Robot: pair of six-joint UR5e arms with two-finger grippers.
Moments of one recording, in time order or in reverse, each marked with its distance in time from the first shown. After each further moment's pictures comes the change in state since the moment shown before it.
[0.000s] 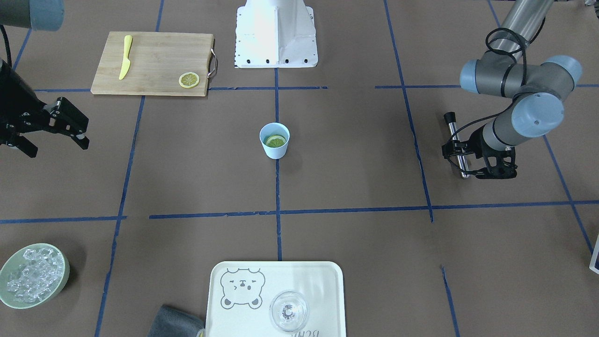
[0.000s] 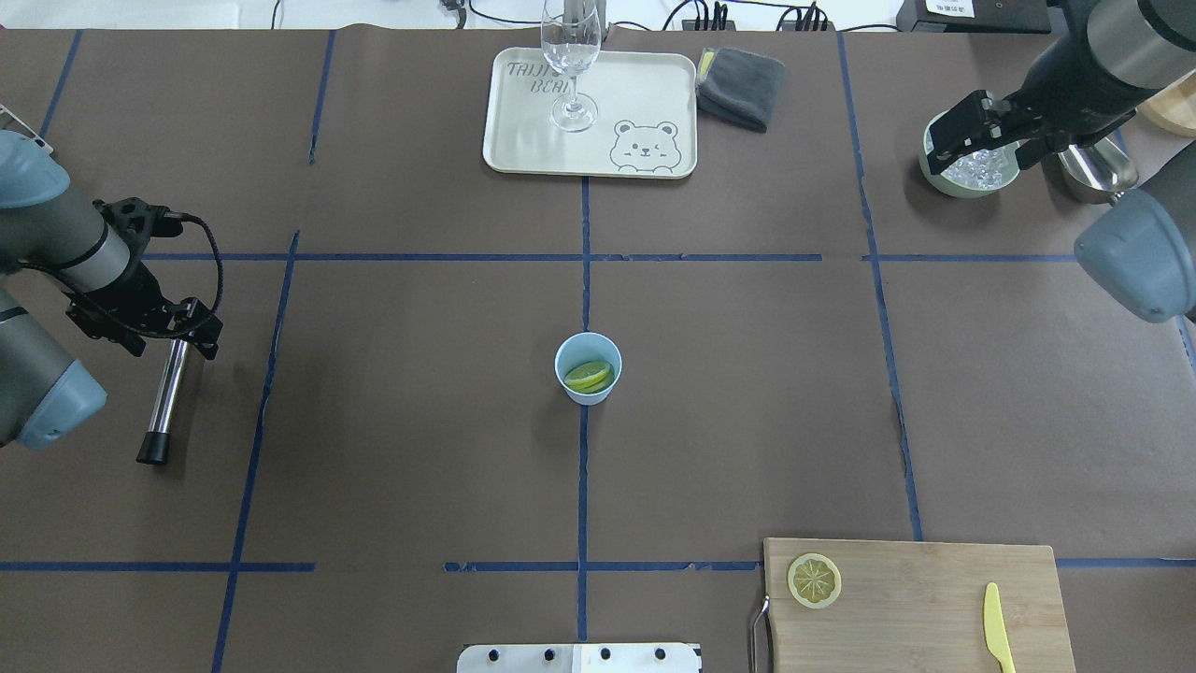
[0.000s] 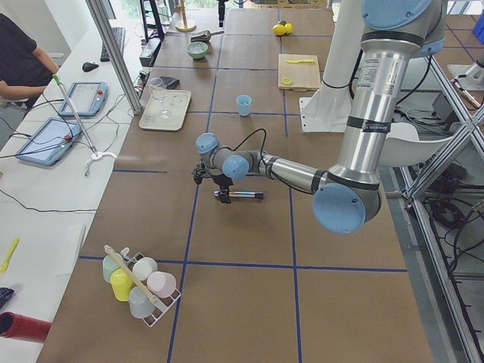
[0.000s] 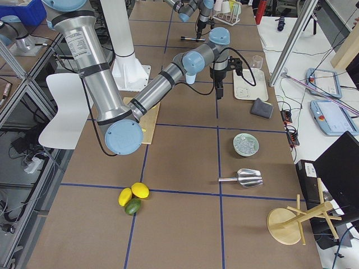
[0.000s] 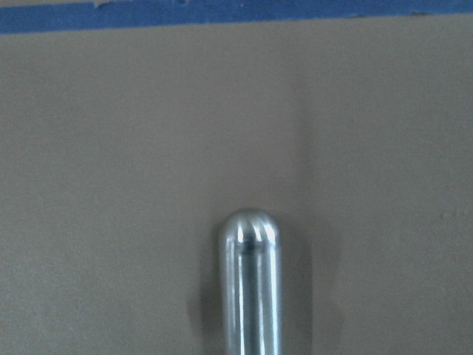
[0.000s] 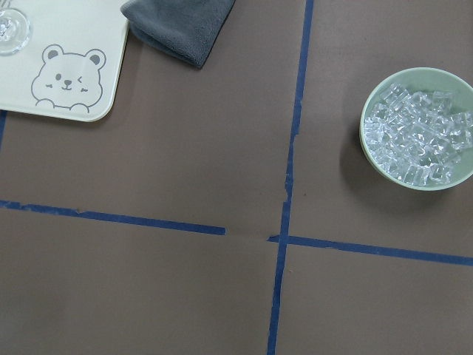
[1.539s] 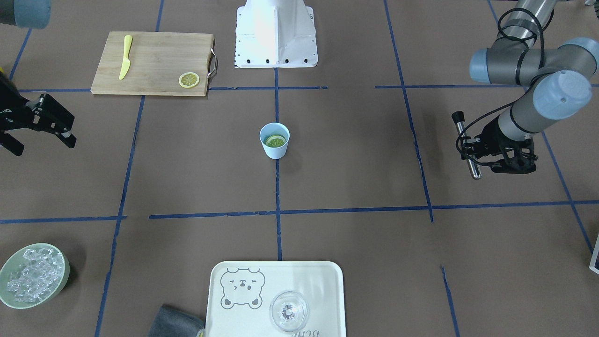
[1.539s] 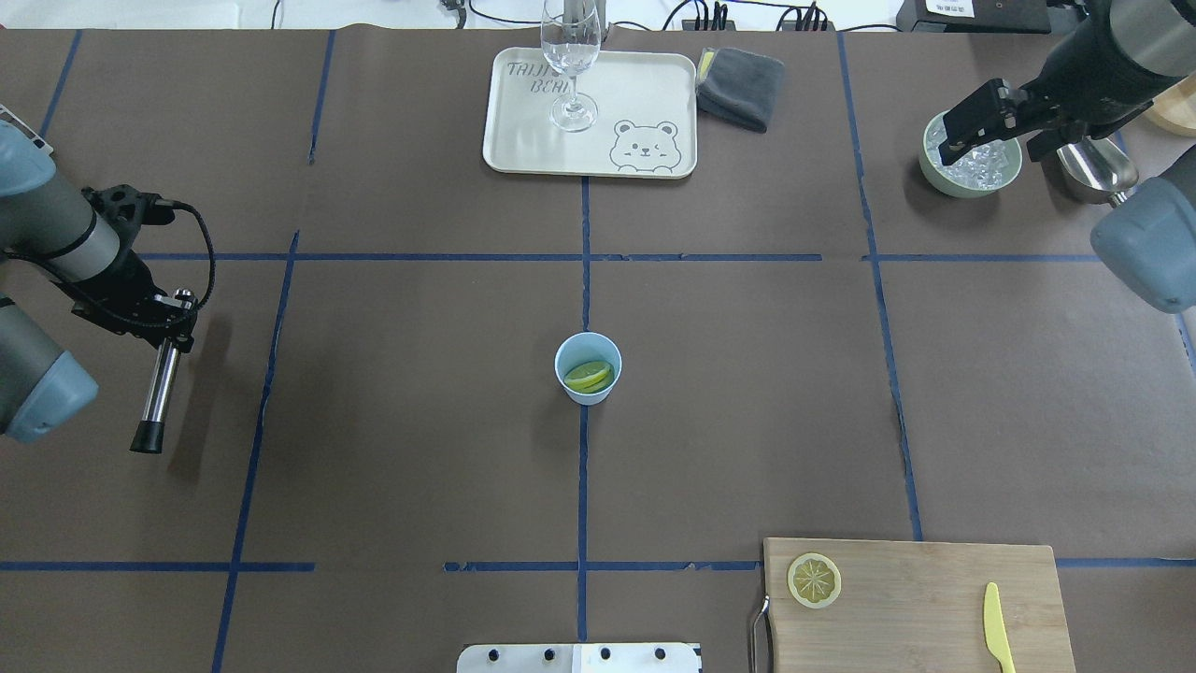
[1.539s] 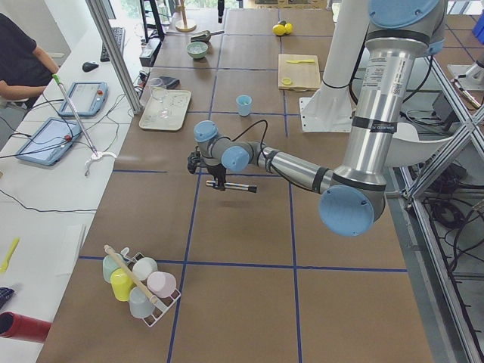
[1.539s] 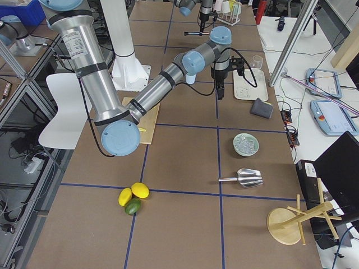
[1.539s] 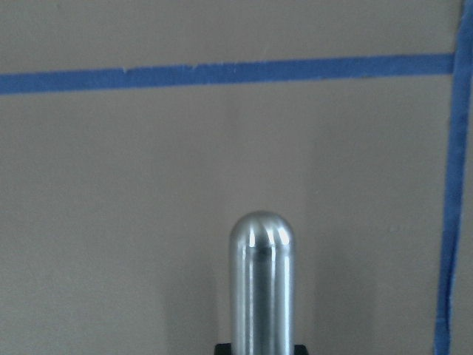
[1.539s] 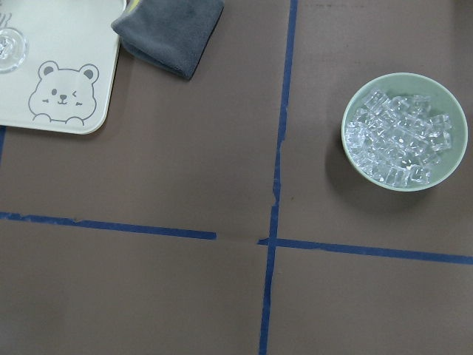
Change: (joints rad) left arm -0.102 0.017 -0.147 0.012 0.018 0.061; right arm 0.057 -0.023 0.006 -0.007 0.031 -0.012
